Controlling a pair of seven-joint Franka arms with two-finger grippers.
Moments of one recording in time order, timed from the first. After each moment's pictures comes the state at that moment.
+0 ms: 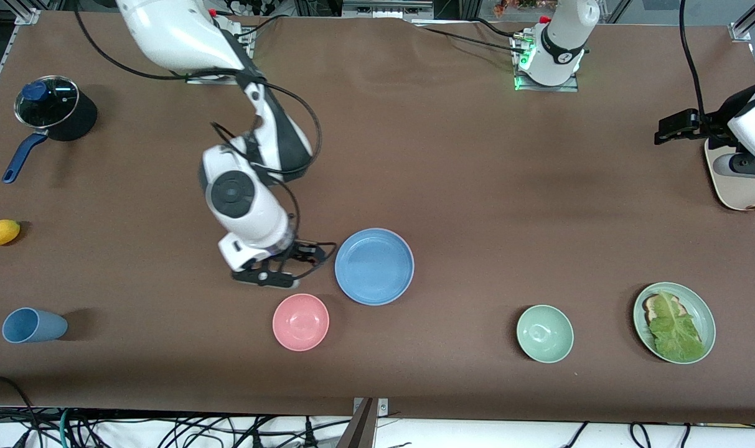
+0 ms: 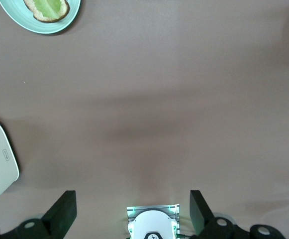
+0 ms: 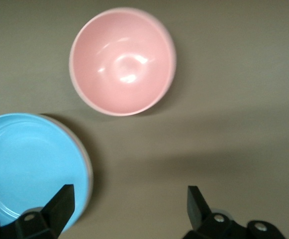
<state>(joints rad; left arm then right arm) -0.01 0.11 0.03 -1.45 -0.01 1.30 0.08 0.49 0.65 -0.08 -1.35 0.08 2.07 0.53</state>
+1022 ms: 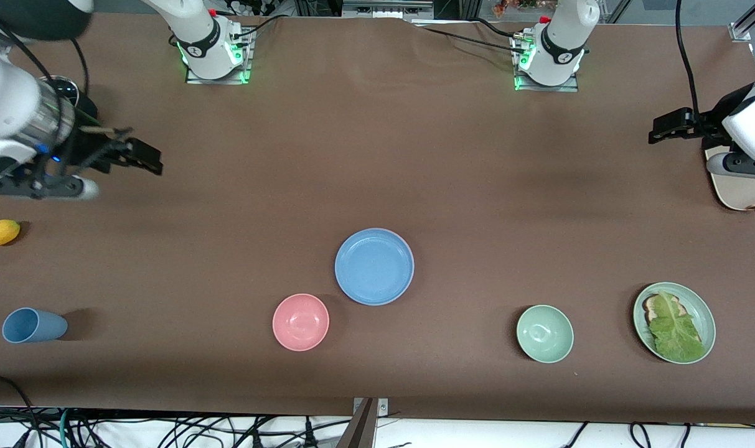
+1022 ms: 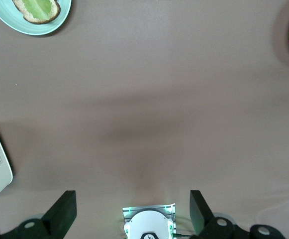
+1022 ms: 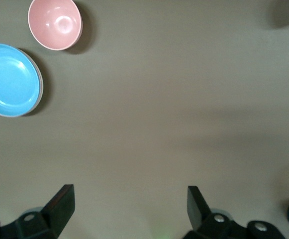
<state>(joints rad) -0.01 0.11 0.02 -1.45 -0.03 1.30 0.08 0.21 0.17 -0.06 -1.38 0.08 1.46 0.19</state>
